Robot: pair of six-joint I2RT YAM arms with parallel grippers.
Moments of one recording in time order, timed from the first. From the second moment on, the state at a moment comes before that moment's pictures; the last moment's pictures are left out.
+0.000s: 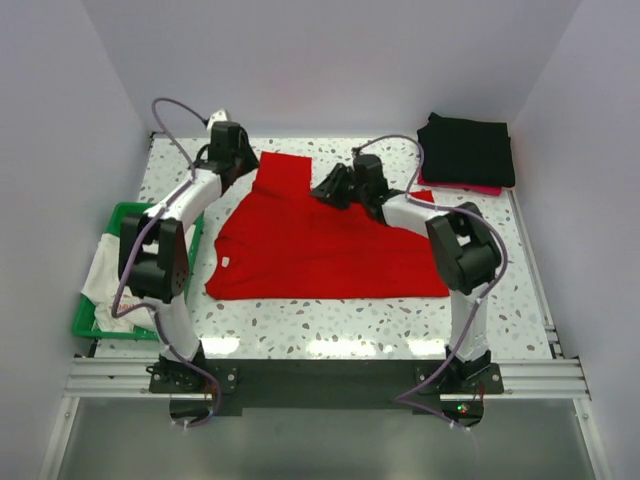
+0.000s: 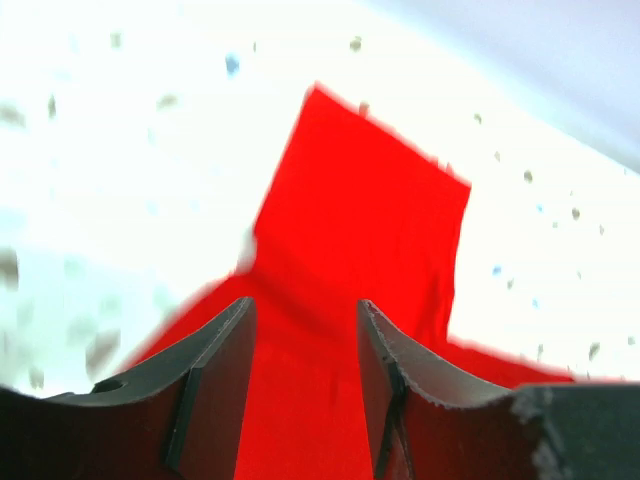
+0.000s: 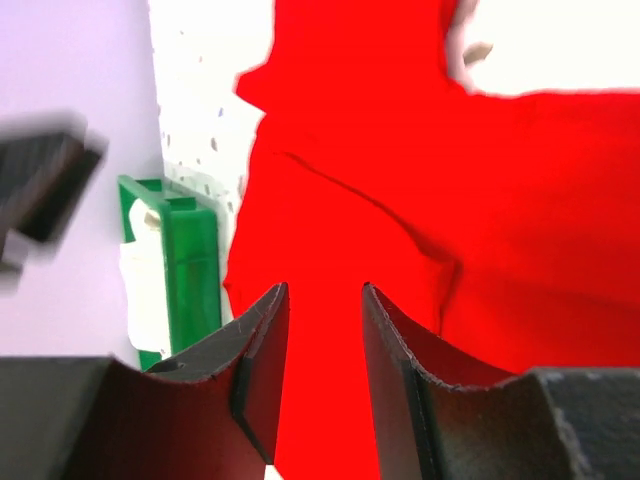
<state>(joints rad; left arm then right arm) -0.20 1.82 1.38 -0.21 -0.17 -0.60 0.49 2.11 1.36 0.26 -0.30 0.99</state>
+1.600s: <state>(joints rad) -0.16 2.50 1.97 0.01 0.10 -0.32 0.29 1.67 1.24 -0.34 0.07 0.46</state>
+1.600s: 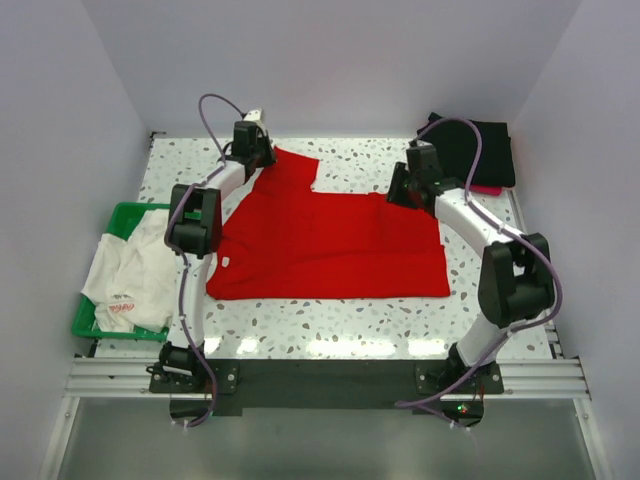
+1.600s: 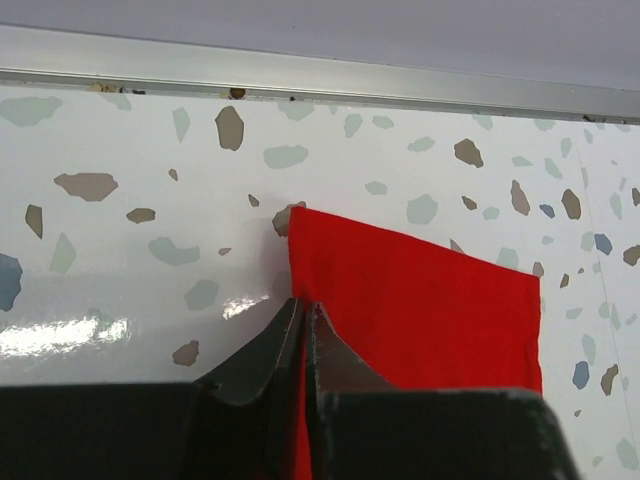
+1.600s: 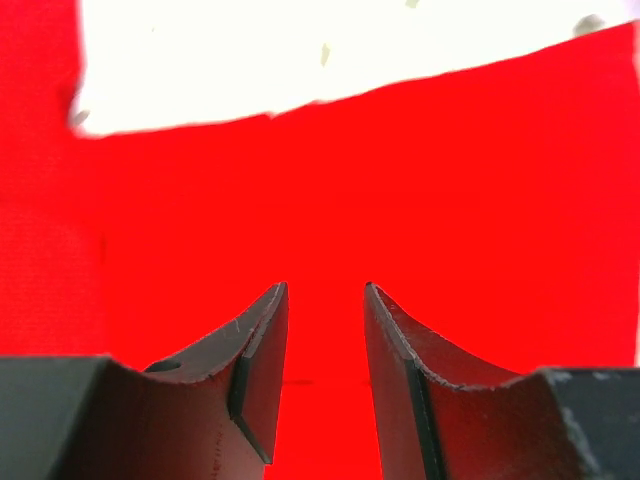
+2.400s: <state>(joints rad) -0.16 2.38 1.96 0.11 0.16 -0.33 0.01 2.14 1.62 -0.42 0.11 0.44</state>
